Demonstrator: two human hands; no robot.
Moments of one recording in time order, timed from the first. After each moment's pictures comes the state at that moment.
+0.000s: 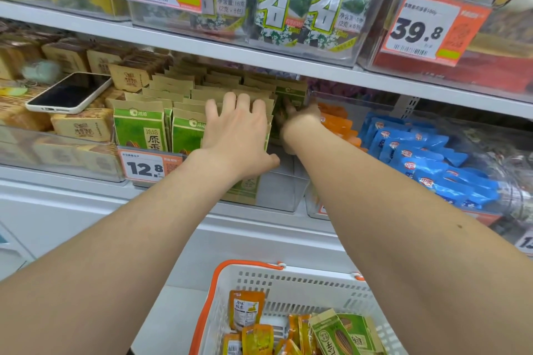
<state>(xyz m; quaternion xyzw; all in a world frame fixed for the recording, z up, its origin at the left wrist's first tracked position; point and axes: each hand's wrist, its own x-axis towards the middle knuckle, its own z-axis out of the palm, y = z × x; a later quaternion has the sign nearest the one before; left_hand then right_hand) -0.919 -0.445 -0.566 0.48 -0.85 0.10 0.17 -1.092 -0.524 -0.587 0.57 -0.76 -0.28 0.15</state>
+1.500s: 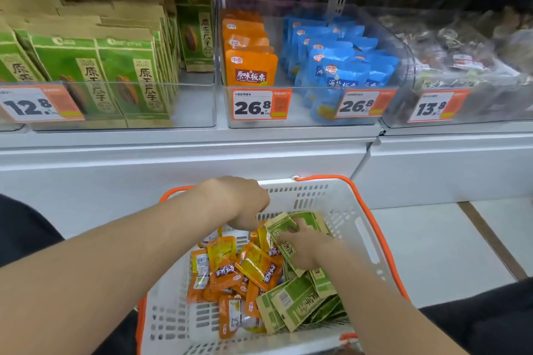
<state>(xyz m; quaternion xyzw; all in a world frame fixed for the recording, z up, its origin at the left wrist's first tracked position) -1.007 -0.288 -0.694 0.18 -0.93 -0.02 -0.33 -1.161 -0.165 -0.852 0.58 -0.72 -0.22 -0.30</state>
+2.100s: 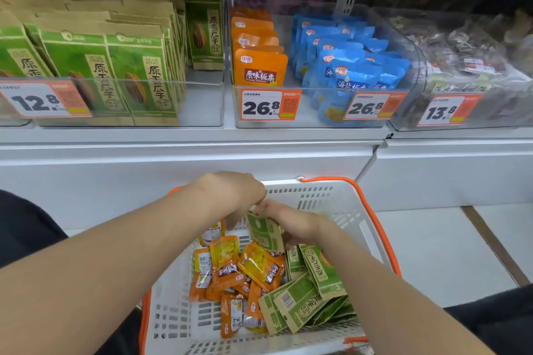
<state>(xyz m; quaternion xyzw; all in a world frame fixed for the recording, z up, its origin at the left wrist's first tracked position) -1.000 -0.300 -0.685 0.22 -0.91 -0.03 -0.35 -1.140 -0.214 -0.810 0.37 -0.67 0.19 -0.62</state>
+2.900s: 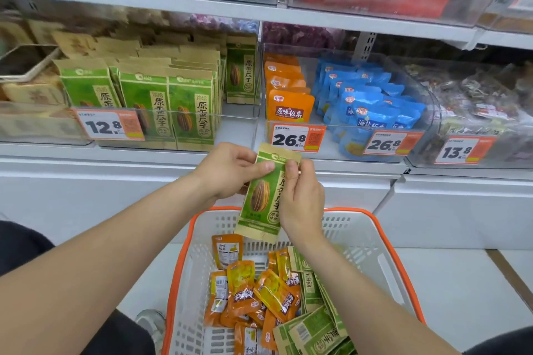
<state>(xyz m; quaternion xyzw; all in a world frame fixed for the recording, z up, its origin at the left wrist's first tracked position) -0.941 -0.334 -0.649 0.40 -0.67 -0.59 0.20 -1.073 -0.248 -0.724 0.44 -0.73 0.53 0.01</state>
